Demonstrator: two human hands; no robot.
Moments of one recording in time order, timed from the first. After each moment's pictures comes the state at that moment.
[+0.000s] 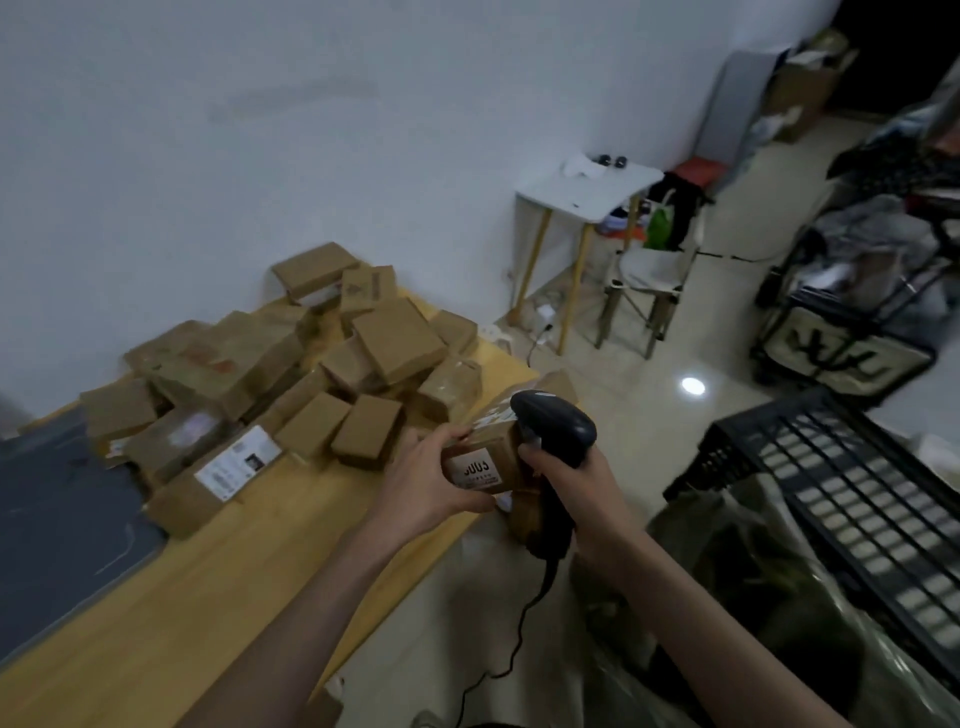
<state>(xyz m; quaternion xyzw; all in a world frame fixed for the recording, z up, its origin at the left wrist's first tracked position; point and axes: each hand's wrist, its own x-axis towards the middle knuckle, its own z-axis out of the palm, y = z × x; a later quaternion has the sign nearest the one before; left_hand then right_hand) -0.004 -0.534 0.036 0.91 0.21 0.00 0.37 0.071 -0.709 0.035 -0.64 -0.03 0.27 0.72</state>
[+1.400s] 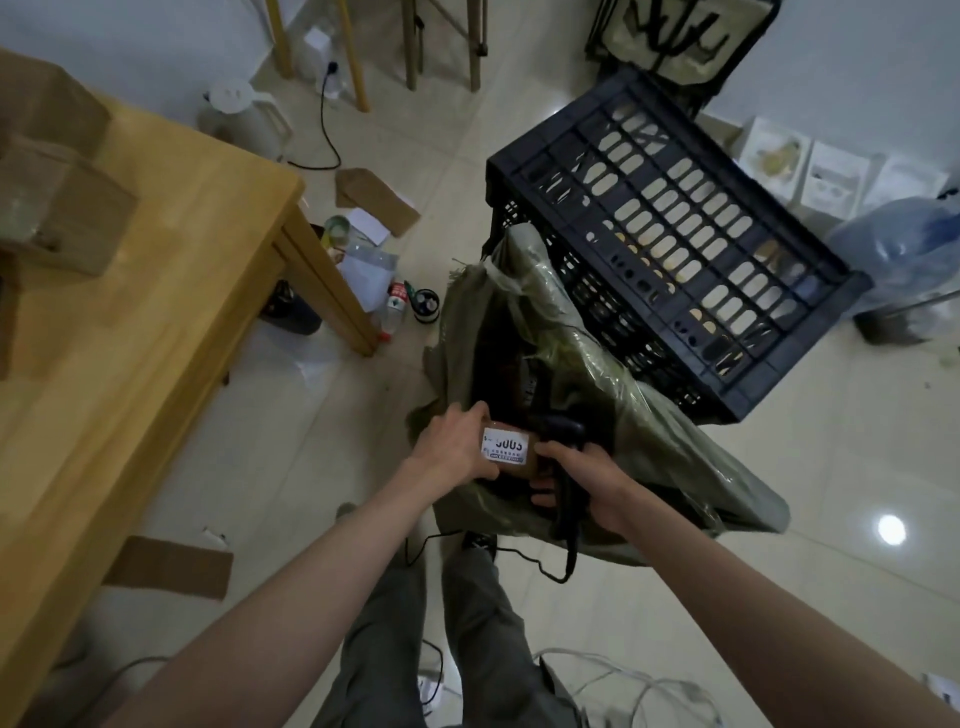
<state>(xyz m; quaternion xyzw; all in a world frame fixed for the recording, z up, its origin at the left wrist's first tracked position) 0.120 -0.867 -0.234 0.90 0.03 -0.37 0.23 0.111 -1.051 -0.216 -0.62 0.37 0.40 0.57</state>
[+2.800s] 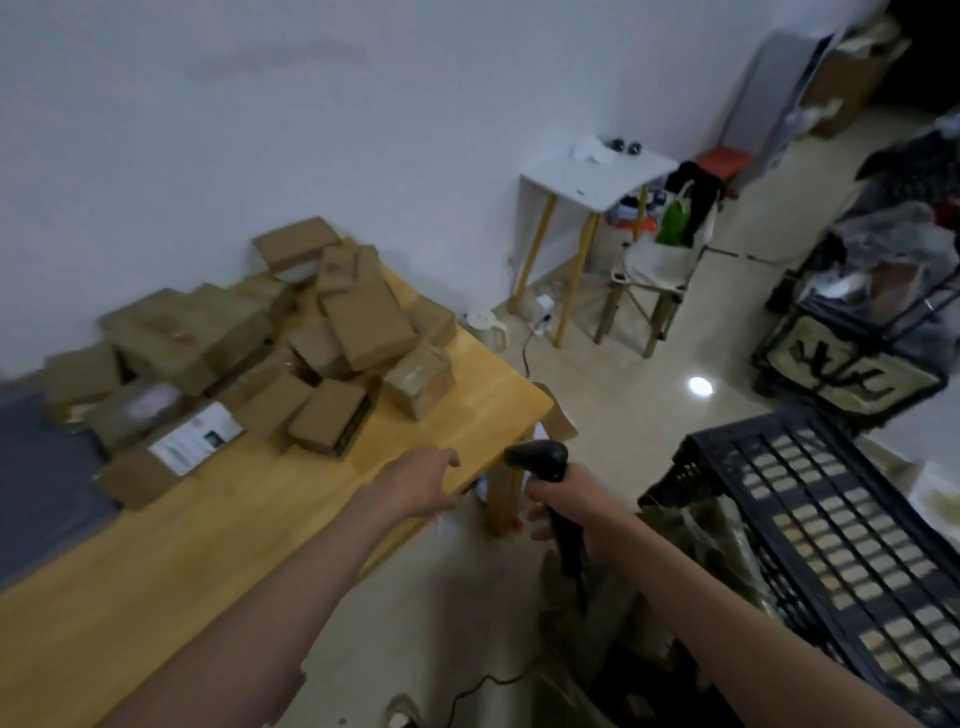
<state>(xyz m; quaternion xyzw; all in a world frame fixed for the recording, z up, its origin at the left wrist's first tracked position) 0.081 -0.560 -0.025 0.95 0.17 -0.21 0.18 0.171 -0.761 -0.024 -0.78 -0.01 0.42 0.47</state>
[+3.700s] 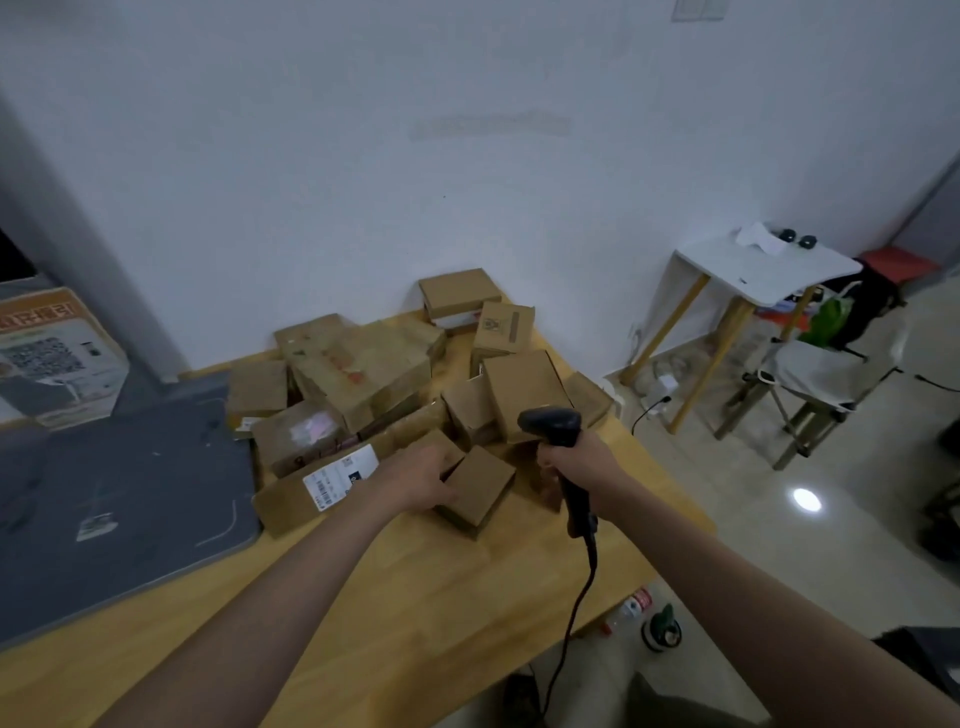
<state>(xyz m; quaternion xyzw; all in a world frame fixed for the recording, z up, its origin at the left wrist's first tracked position) 0.024 -0.310 -0.002 0.92 0.29 -0.12 0.23 0.193 -0.469 0.007 -0.79 -0.15 0.39 0.46</state>
